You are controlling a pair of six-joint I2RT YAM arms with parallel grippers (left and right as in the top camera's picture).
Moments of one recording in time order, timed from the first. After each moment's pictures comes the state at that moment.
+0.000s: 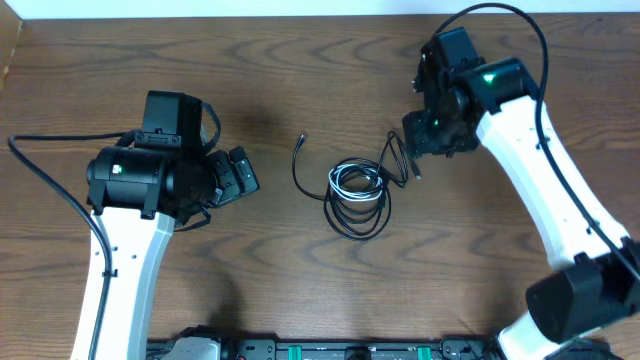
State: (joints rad) left arm -0.11 1.29 1.41 -1.39 0.08 -0.52; right arm 0.35 1.78 1.71 -1.29 -0.09 0.19
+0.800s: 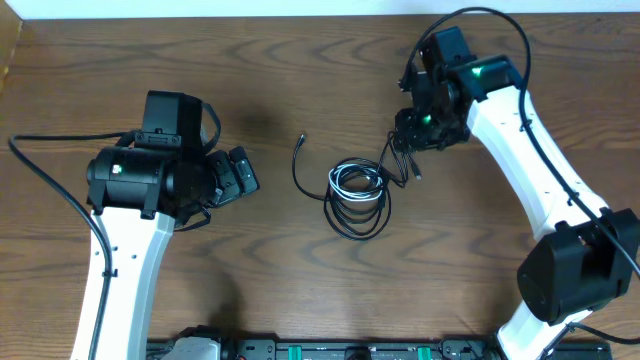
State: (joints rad) left arm -0.11 1.29 1.41 -1.39 0.08 -0.52; right arm 0.32 1.86 1.66 -1.15 -0.22 0.13
